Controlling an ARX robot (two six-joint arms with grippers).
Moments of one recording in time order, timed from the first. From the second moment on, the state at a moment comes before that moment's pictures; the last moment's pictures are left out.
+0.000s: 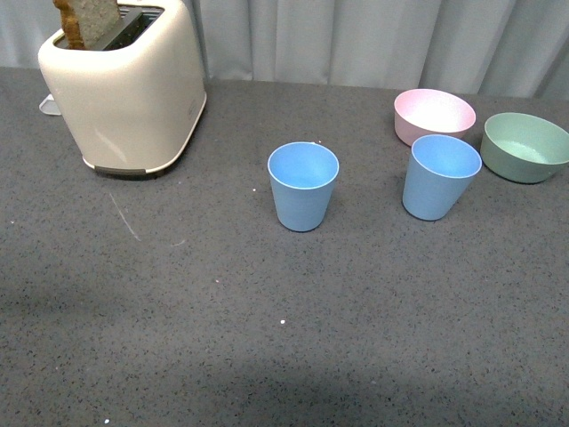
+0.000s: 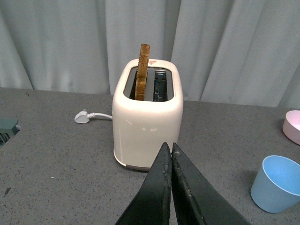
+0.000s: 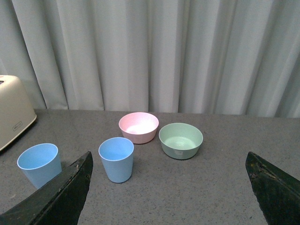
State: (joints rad) left arm -0.11 1.25 0.15 1.08 -0.11 -0.01; right arm 0.00 0.00 0.00 0.00 0.00 0.00
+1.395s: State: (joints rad) left arm 0.00 0.32 0.02 0.32 0.00 -0.01; right arm 0.00 0.00 0.00 0.00 0.00 0.00
